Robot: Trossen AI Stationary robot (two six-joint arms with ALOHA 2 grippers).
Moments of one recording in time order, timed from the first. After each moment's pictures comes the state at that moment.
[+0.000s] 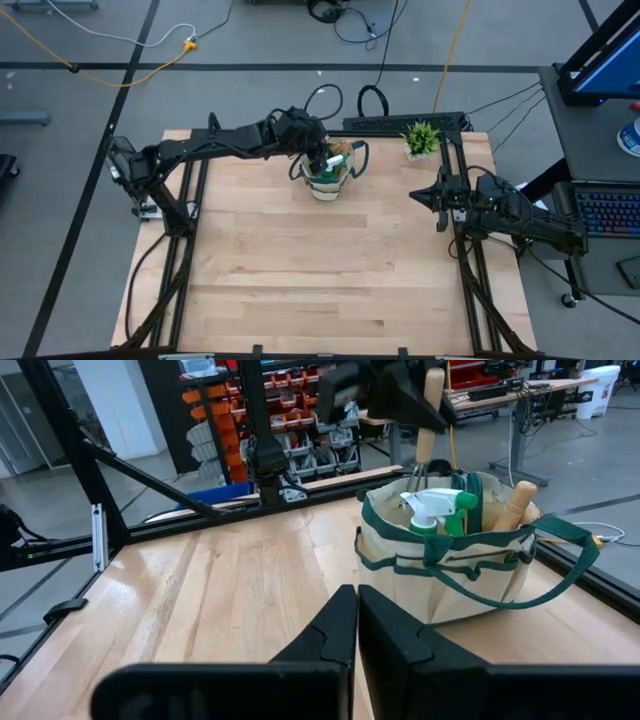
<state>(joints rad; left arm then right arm) 0.37 1.68 1.43 -0.33 -0.10 0.09 -0.26 0.10 0.28 -0.28 -0.13 0.16</state>
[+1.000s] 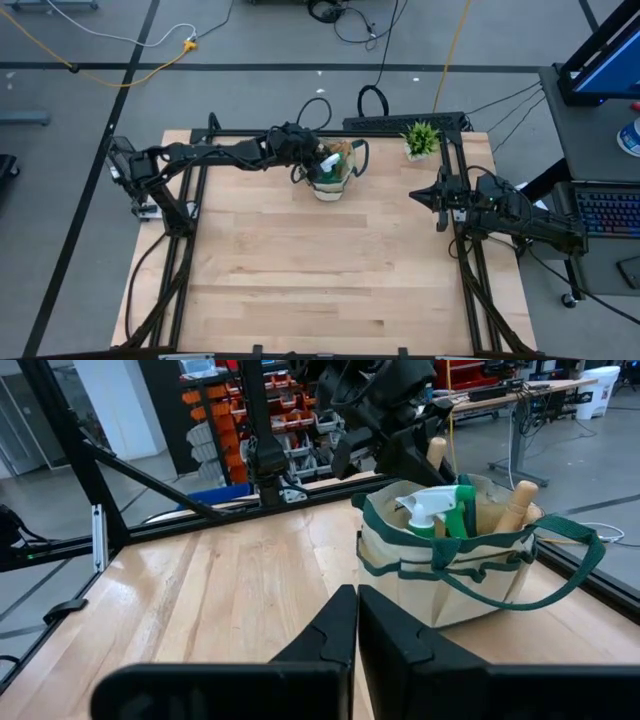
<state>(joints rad) 0.41 1.69 1.13 0.00 -0.07 0.00 -0.26 0.10 0.28 -0.28 -0.13 0.16</state>
